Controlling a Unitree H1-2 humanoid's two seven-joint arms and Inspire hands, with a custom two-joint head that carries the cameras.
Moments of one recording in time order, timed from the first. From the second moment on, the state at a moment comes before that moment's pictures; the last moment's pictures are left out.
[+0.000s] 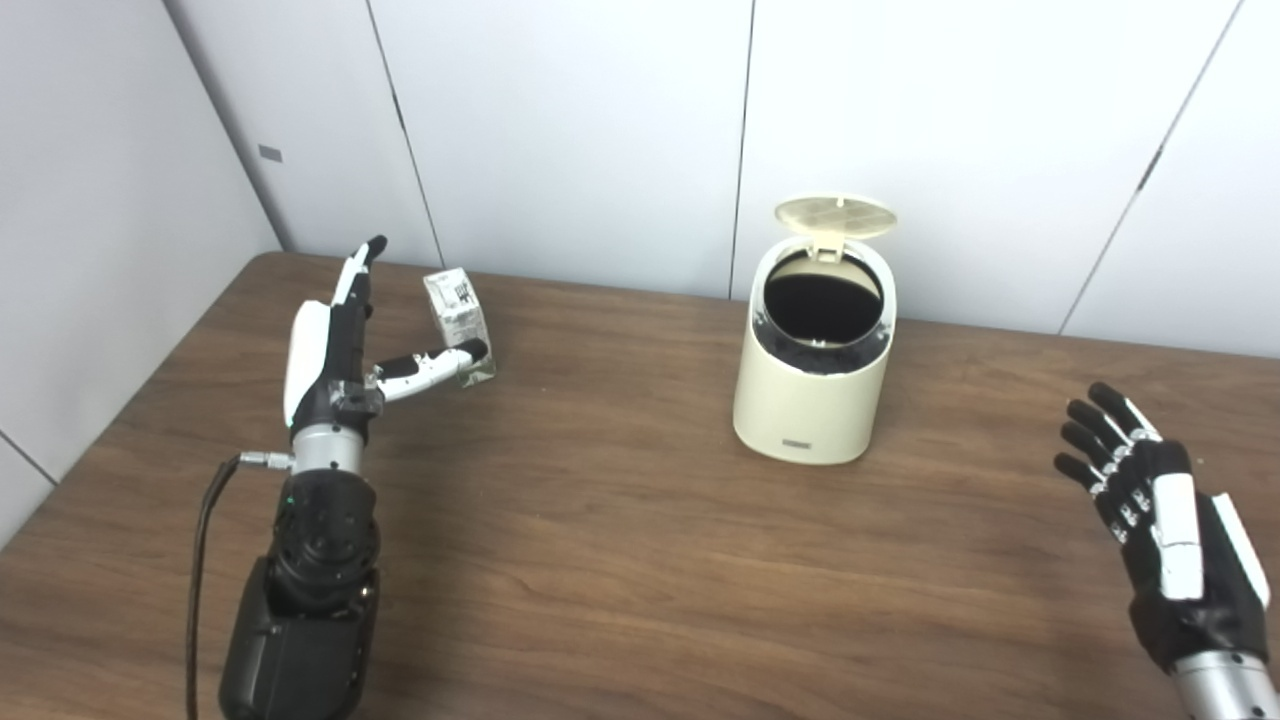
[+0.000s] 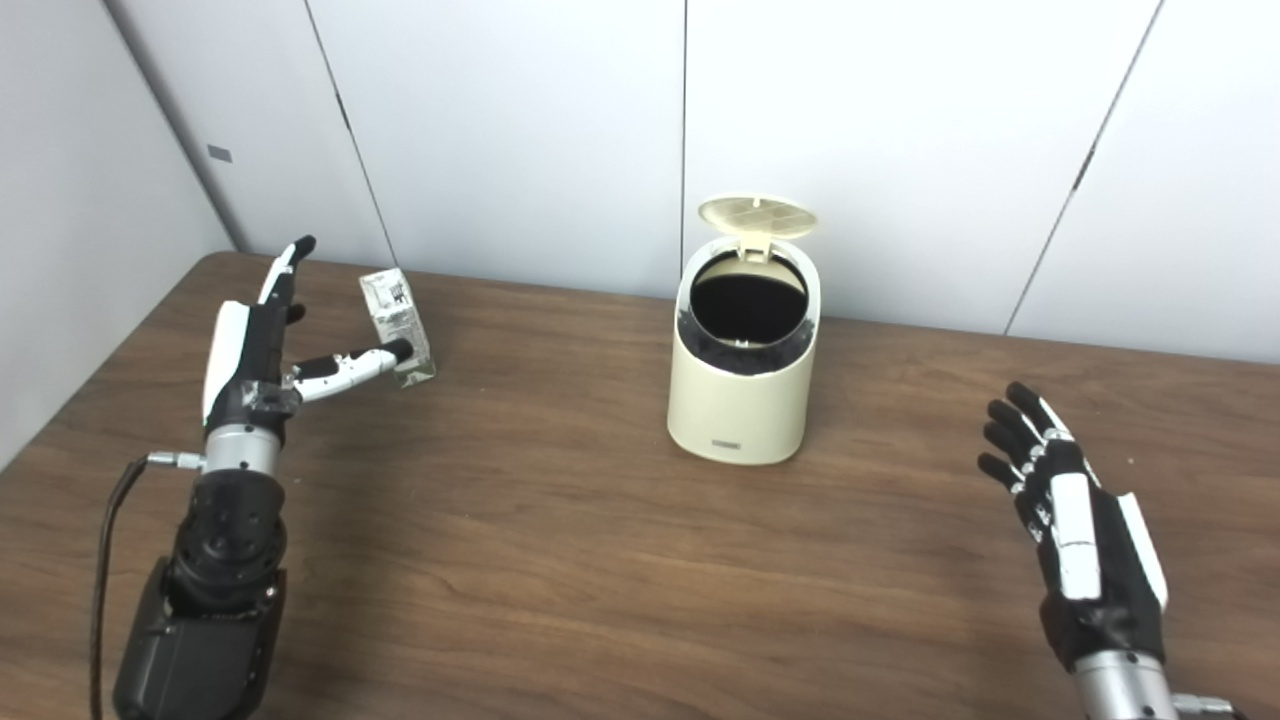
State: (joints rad) left arm -0.26 0.27 0.22 -0.11 0.35 0.29 0.10; right arm -0.05 -0.18 -0.10 -0.26 0.11 0.16 0.08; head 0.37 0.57
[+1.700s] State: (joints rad) left arm -0.46 0.36 0.13 0.42 0.27 0.11 0.15; right arm -0.01 -0.13 -0.05 -0.32 -0.03 0.22 0.06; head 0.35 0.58
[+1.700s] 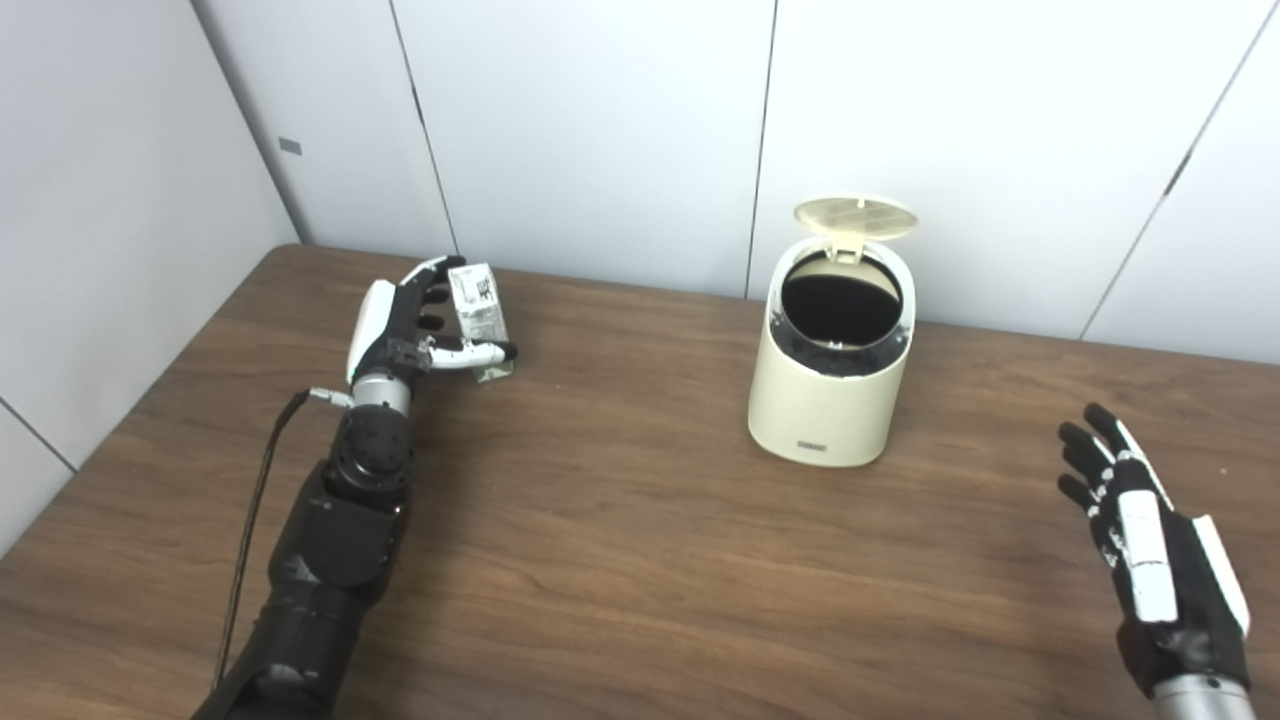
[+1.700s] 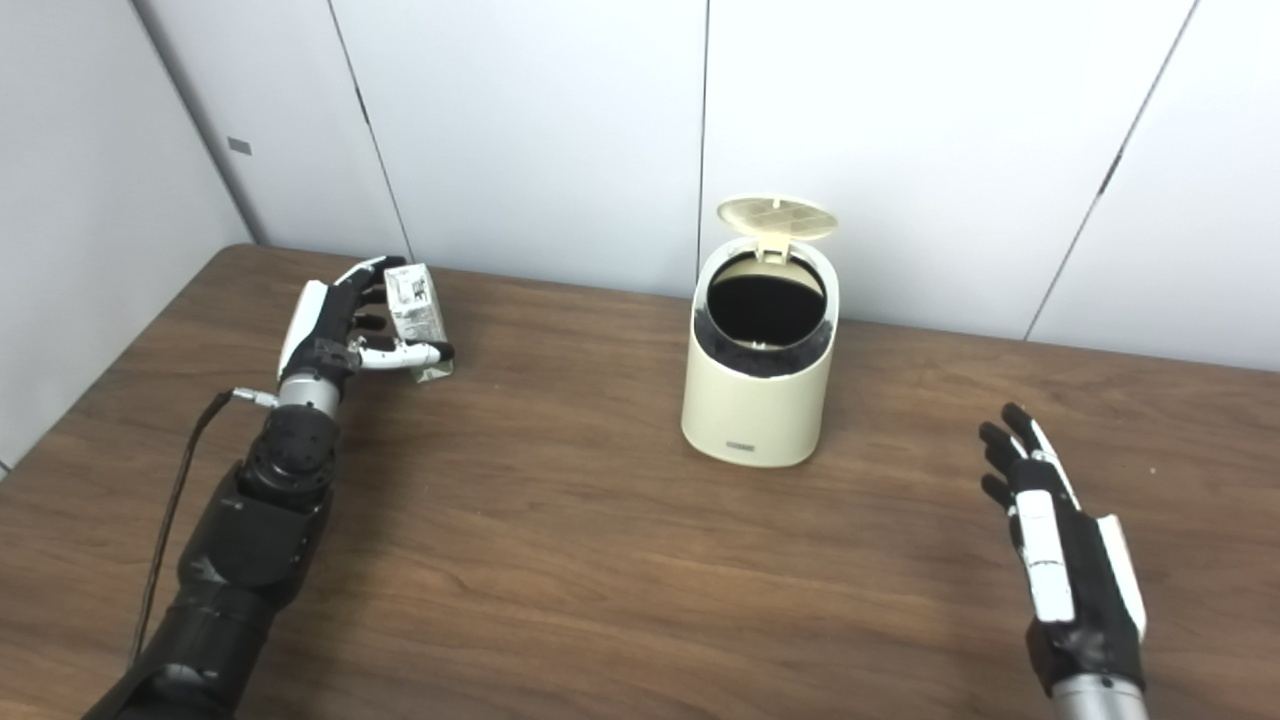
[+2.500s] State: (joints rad) left arm -0.46 0.34 0.13 0.45 0.23 0.06 0.20; right arm -0.01 -0.13 -0.04 -0.29 -0.05 0.22 0.06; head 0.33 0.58
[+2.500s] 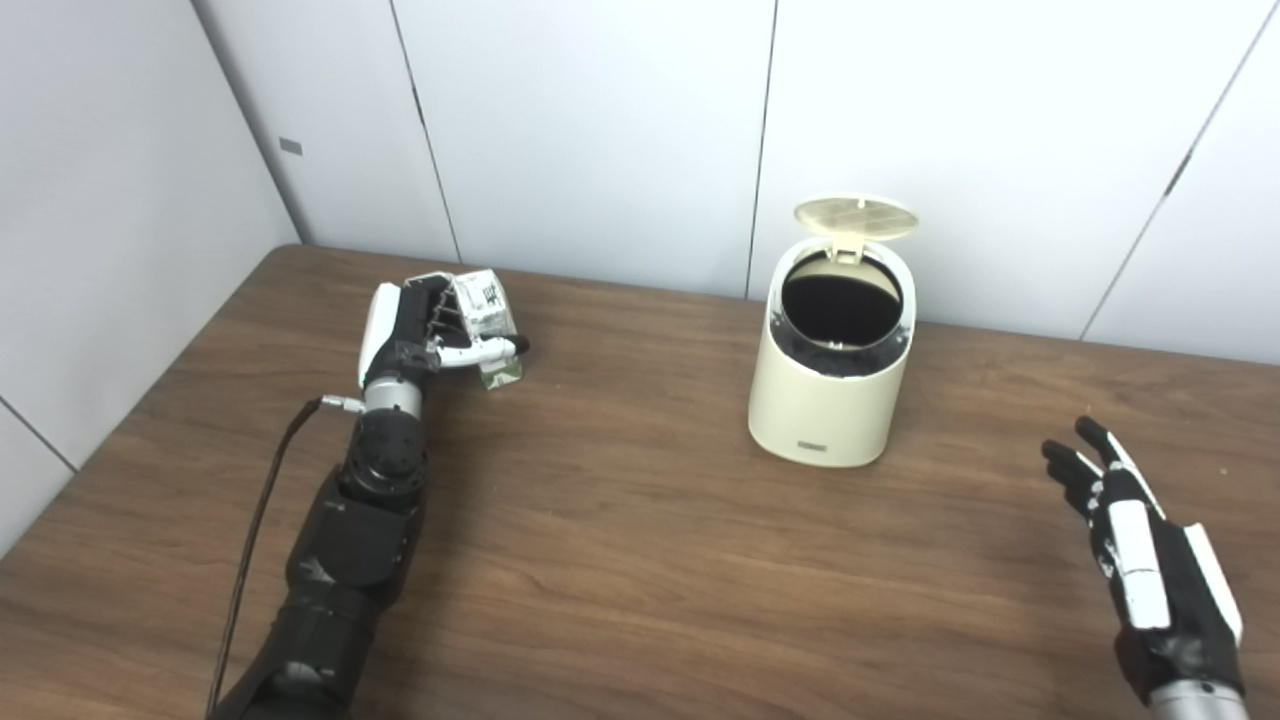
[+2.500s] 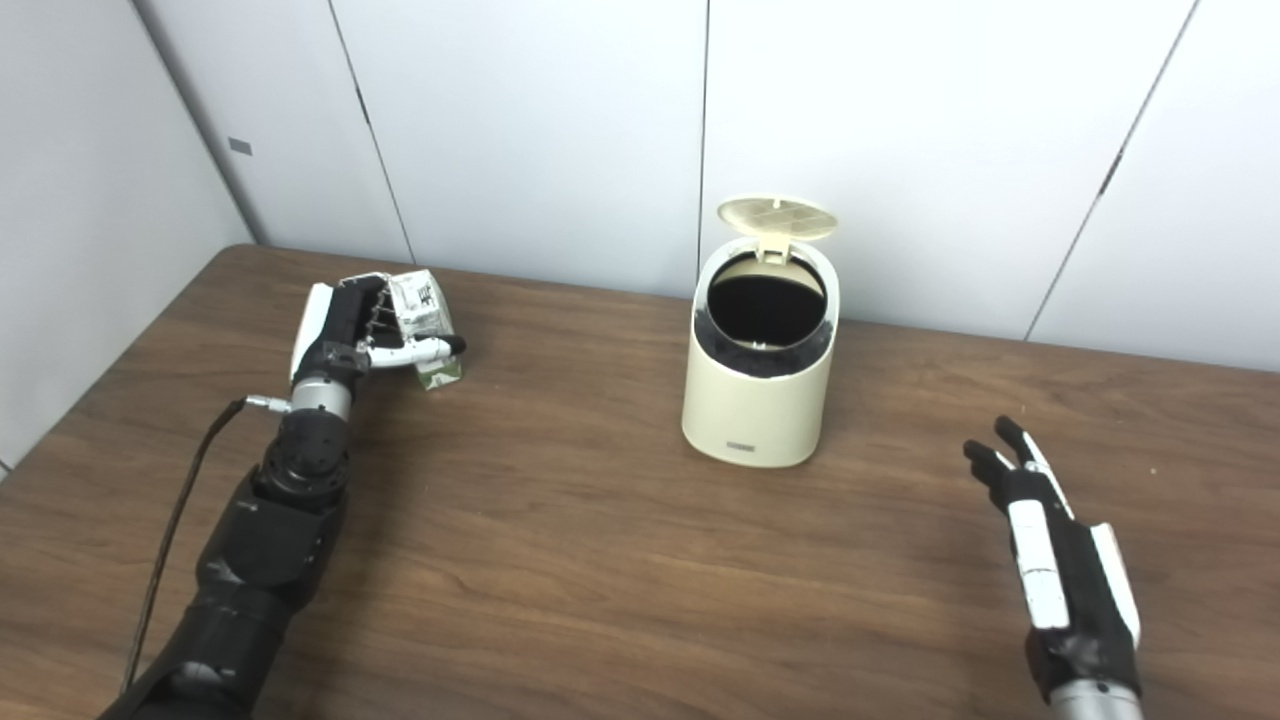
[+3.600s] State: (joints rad) left arm -0.42 0.22 0.09 -0.12 0.23 0.19 0.15; right arm 0.00 -0.11 -0.04 -0.20 -0.07 0.14 0.04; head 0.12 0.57
